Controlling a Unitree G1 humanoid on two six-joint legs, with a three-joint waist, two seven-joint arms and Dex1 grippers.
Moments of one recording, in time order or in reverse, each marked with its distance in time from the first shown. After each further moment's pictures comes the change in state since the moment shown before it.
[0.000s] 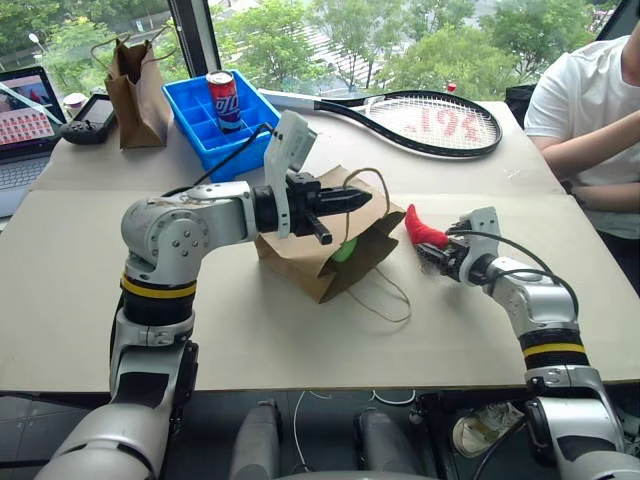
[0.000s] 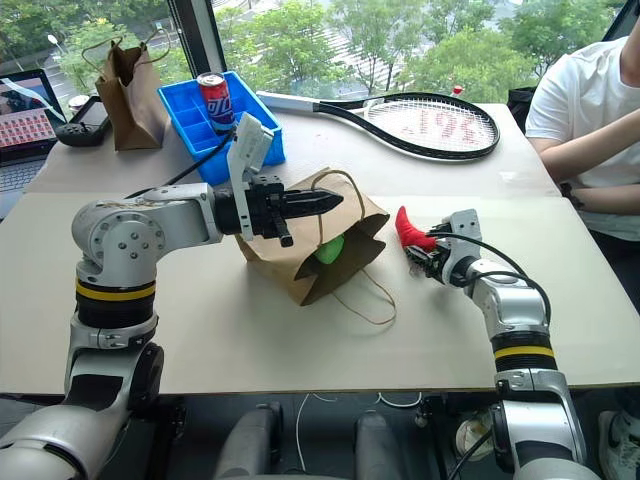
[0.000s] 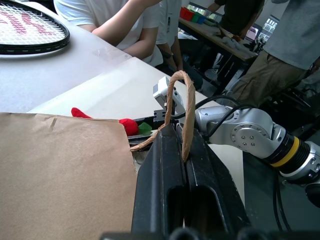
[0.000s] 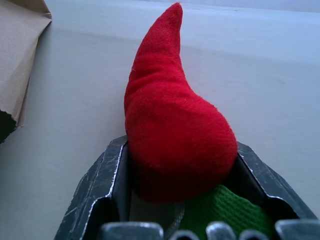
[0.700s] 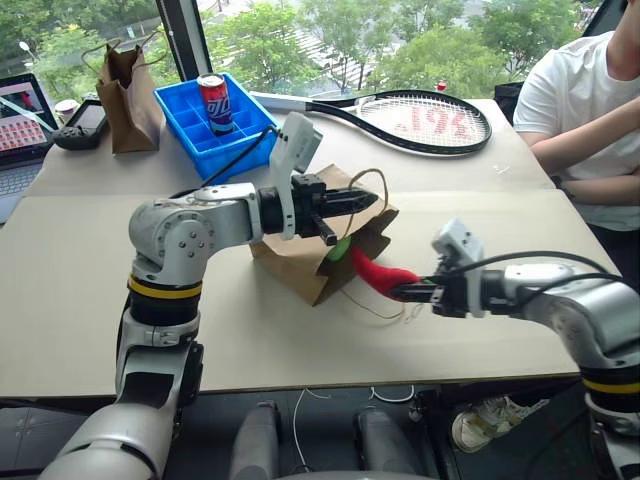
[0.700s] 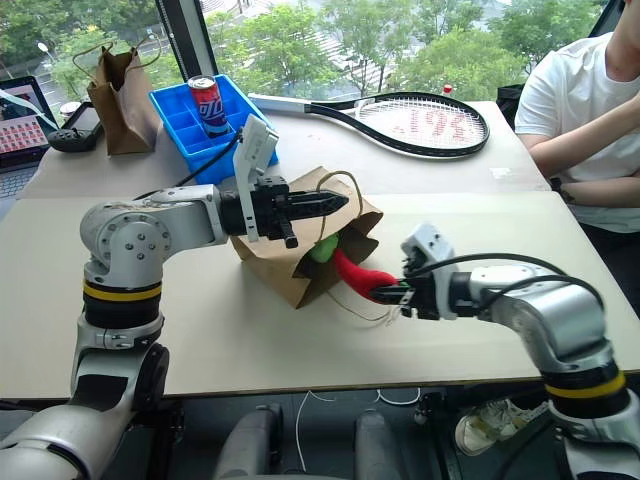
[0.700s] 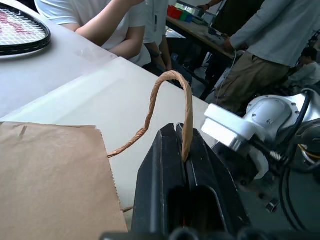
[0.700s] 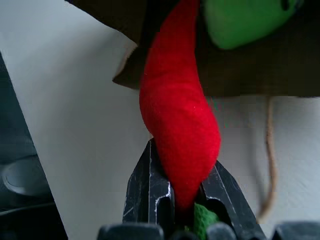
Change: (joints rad) left arm -0.001 -0.037 -0.006 0.001 0.002 -0.003 -0.004; right arm 0.046 -0.169 0.220 -0.685 0.268 0.557 0.213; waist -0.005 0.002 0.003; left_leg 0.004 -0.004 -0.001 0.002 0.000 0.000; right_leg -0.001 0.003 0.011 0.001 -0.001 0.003
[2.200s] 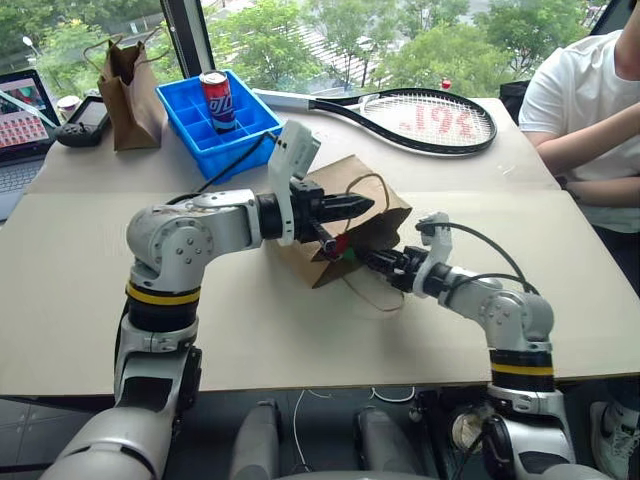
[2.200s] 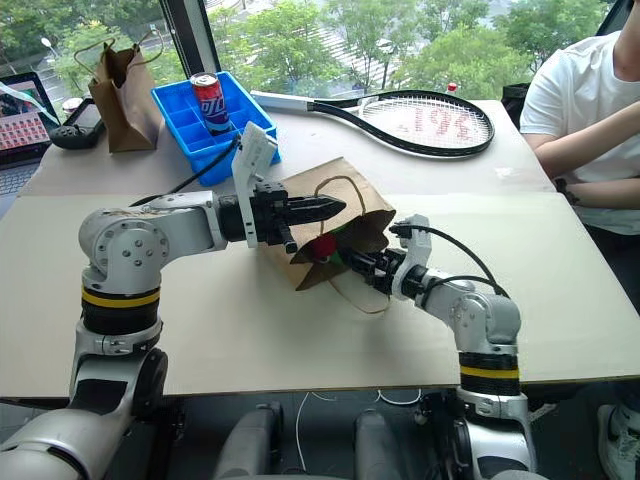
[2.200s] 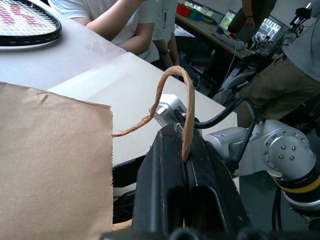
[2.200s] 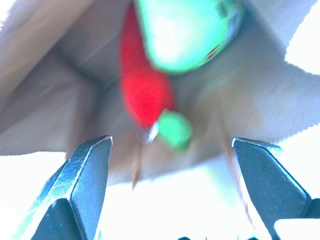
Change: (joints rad) left arm 0.028 0.010 -0.004 -0.018 -0.016 0.002 0.032; right arm 0.060 0.329 -0.301 0.149 0.130 0.006 -0.342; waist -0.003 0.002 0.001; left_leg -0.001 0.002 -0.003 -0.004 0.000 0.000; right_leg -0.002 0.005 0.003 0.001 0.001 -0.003
